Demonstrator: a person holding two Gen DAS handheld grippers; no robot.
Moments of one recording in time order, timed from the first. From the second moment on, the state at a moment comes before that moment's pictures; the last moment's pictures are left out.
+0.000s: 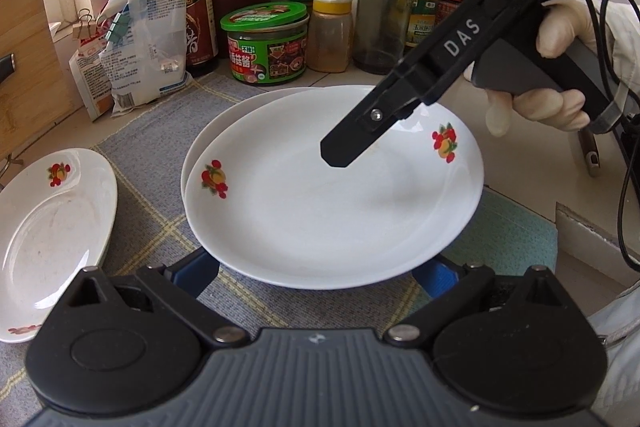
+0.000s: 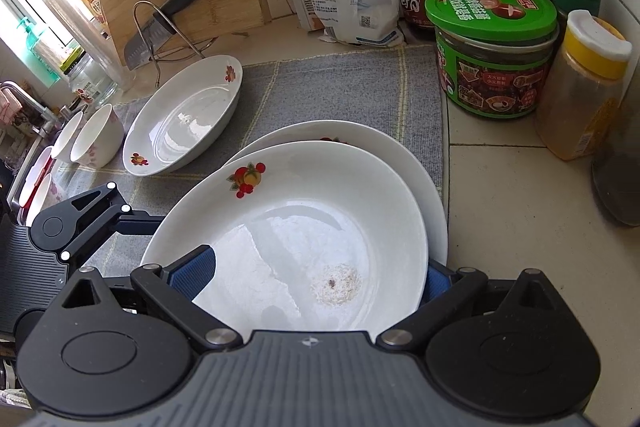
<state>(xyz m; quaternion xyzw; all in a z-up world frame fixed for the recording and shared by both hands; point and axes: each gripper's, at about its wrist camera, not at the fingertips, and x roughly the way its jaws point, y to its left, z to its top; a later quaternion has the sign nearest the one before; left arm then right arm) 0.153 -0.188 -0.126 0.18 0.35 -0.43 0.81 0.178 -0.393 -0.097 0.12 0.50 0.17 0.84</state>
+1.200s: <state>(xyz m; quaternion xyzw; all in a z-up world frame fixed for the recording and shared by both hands) 0.158 -0.188 -0.126 0.16 0.36 -0.43 0.81 0.153 -0.374 -0.083 0.10 0.52 0.11 0.84</state>
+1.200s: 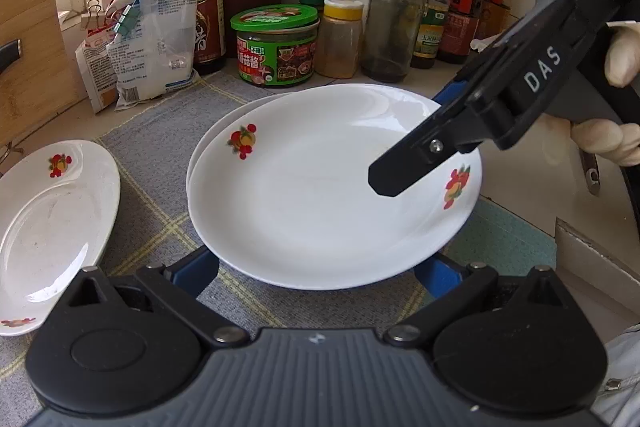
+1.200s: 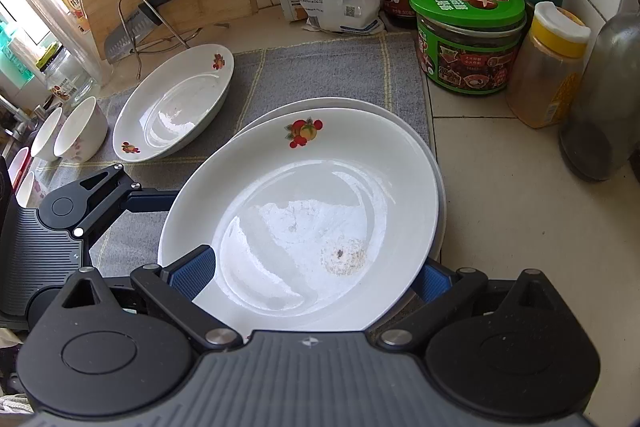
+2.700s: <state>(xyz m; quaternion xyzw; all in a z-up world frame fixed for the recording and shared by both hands) 0.123 -0.180 -0.094 0.16 0.31 -0.39 0.85 0.118 -0.343 -0.054 0.03 0.48 0.06 0.87</state>
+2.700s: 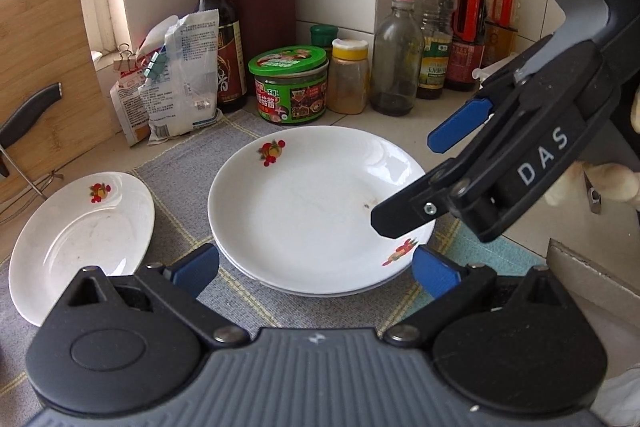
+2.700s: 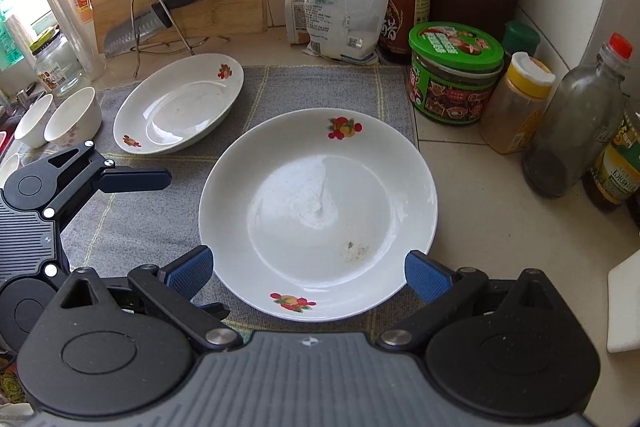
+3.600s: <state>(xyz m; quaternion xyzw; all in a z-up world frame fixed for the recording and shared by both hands) 0.109 -0.074 -0.088 0.04 0.34 -0.07 0.94 0.149 -0.263 -0.048 -0.04 0.38 0.17 0.91</state>
